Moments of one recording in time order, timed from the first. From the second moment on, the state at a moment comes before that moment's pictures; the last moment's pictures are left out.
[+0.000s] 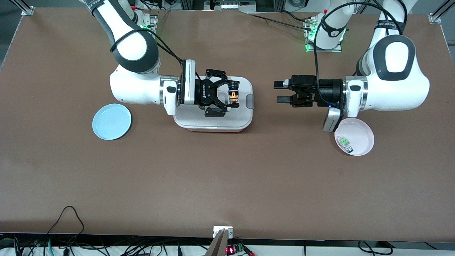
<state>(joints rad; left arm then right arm) -0.01 0.21 -0.23 -1.77 -1.34 1.82 0.33 0.22 0.40 0.41 -1.68 1.50 2.23 -1.86</state>
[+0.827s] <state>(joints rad) -0.02 0.23 -0.34 -1.84 -1.52 2.05 0.24 0.23 0.40 0.41 -1.68 1.51 2.26 -1.86</state>
